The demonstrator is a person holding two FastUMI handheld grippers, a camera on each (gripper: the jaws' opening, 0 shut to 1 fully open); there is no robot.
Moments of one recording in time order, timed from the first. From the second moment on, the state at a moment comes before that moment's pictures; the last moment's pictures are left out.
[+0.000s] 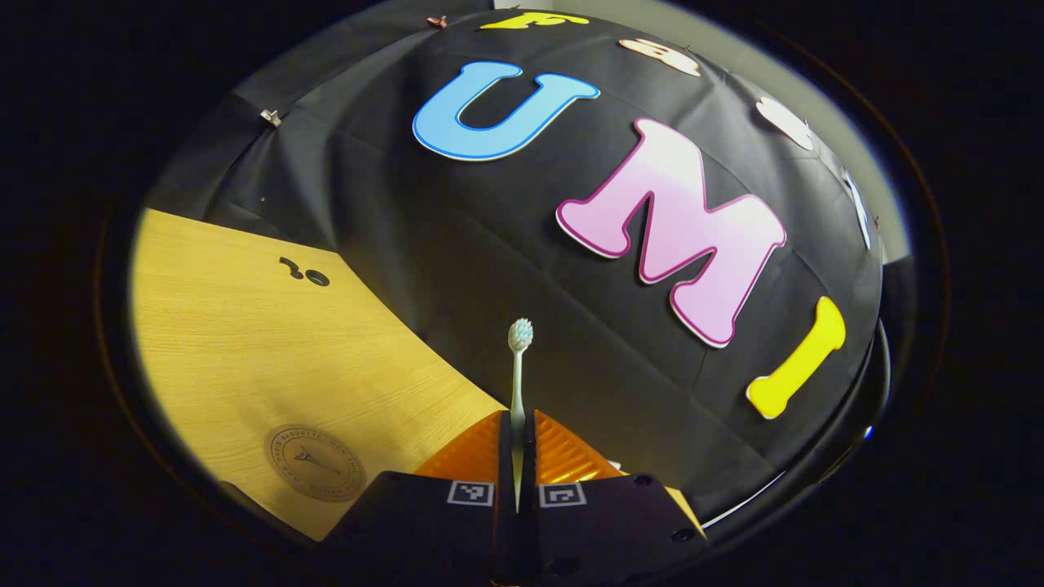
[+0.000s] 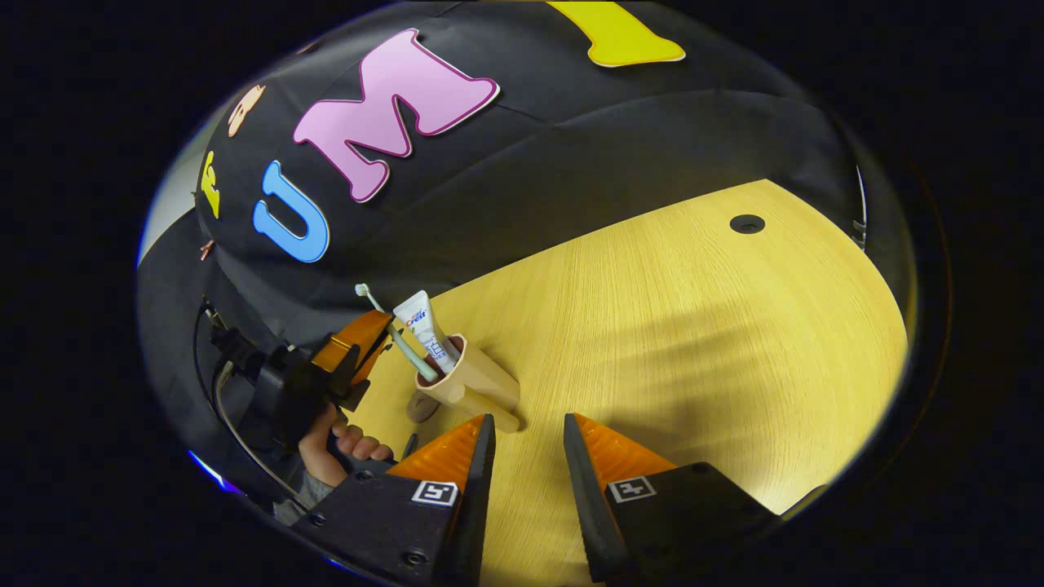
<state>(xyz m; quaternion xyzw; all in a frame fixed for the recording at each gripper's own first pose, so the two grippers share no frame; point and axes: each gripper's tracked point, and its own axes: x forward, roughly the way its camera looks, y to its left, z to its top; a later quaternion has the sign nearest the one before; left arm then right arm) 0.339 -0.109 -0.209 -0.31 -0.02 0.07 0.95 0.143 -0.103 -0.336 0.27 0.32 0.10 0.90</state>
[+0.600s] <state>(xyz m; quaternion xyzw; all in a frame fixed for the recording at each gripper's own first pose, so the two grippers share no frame) 0.325 -0.131 -0.240 -0.24 0.00 0.07 0.97 0.149 -0.092 -0.347 0.22 0.34 0.12 0.91</state>
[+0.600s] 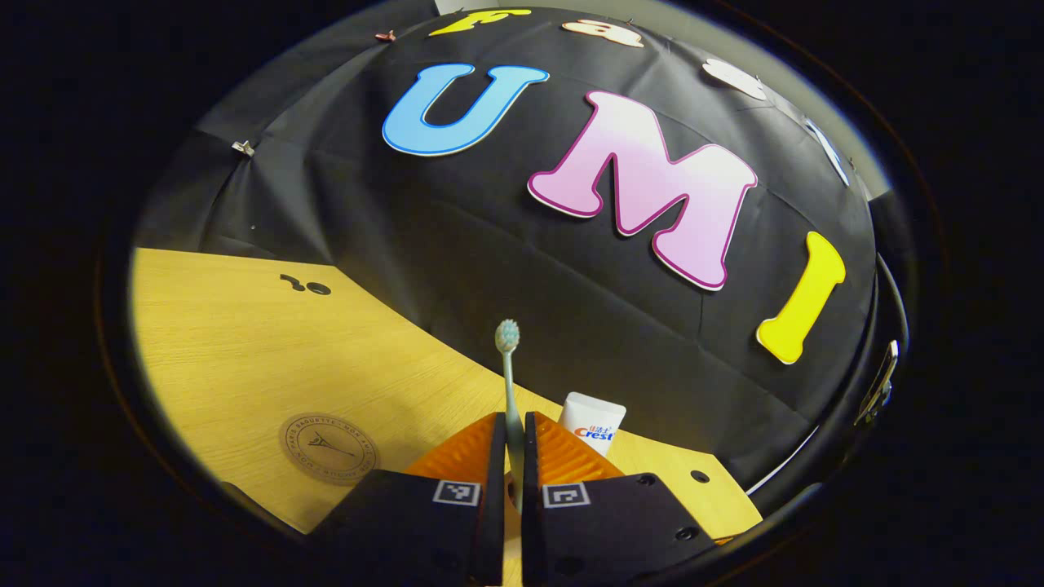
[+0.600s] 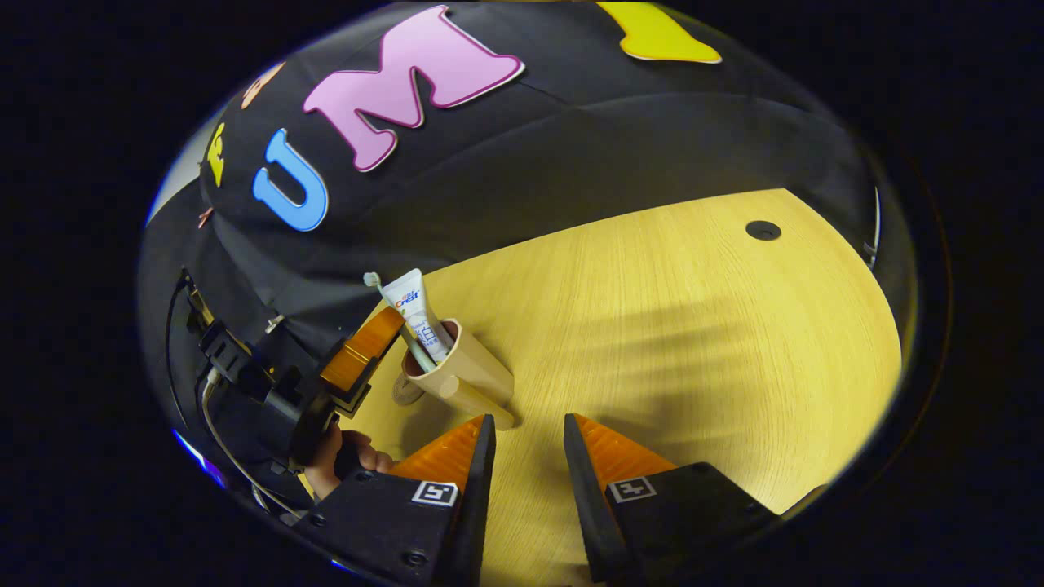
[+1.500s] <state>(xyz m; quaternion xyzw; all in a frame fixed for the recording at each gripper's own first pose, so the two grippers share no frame) 0.188 -0.111 -0.236 -0.14 0.09 0.01 0.99 0.174 -0.032 -0.332 0.00 0.43 0.26 0.87</state>
